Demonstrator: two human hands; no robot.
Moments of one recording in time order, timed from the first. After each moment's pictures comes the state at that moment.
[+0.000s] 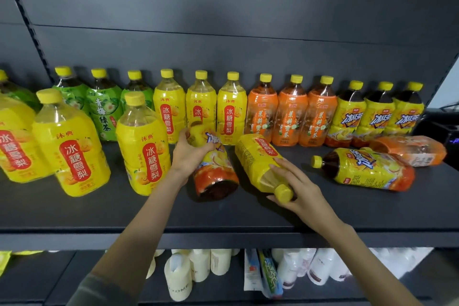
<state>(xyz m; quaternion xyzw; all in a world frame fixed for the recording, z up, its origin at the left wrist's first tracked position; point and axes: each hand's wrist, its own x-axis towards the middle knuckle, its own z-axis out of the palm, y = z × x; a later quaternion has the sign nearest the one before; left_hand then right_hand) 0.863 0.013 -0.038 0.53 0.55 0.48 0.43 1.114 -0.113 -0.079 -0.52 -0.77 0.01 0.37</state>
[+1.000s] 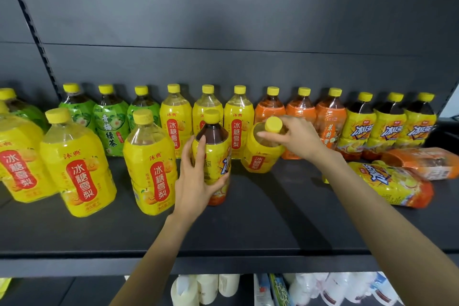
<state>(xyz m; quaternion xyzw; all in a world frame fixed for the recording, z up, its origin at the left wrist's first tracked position) 0.852 -0.012 -0.061 0.74 0.47 0.47 0.01 1.094 -0.012 0.045 -0.60 -0.74 0.00 0.31</state>
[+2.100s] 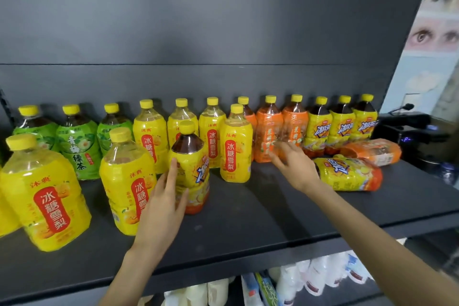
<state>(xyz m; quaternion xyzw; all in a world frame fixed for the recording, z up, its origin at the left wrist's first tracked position) 0.814 -0.046 -0.048 0.78 0.48 0.40 0.07 1.111 -0.064 -0.001 -0.75 -0.60 -0.05 0.27</state>
